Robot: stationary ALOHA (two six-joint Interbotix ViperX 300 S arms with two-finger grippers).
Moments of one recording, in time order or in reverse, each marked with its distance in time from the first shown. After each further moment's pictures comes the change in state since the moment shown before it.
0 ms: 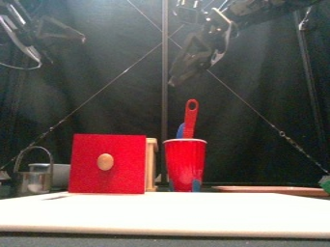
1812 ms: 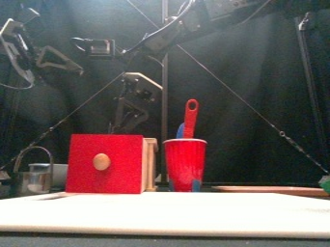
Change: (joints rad) left arm 0.129 0.000 0.077 -0.086 0.014 -0.003; right arm 0.055 0.497 -0.465 -0.152 0.279 -0.239
